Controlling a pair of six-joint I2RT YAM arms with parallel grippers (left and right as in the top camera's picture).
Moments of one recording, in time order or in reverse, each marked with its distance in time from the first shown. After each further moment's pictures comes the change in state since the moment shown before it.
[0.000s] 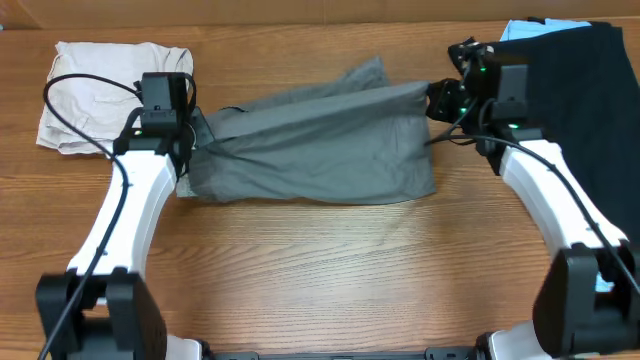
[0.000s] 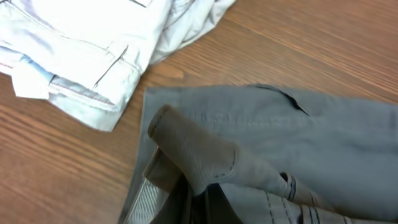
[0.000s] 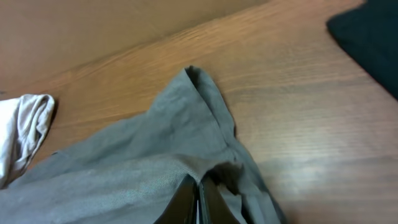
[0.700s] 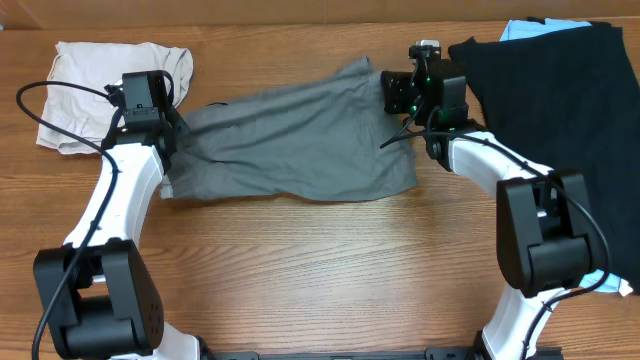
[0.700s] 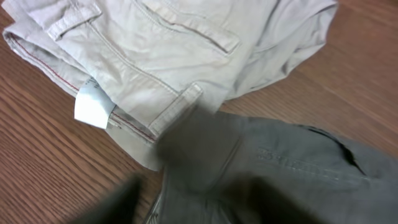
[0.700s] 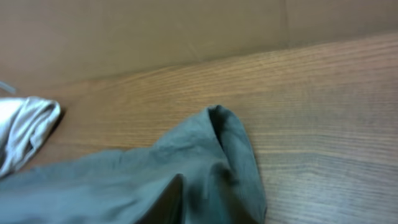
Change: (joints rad) left arm 0.093 0.090 -0.003 0.127 -0.113 -0.056; right arm 0.119 0.305 0.001 0.512 0.025 -0.012
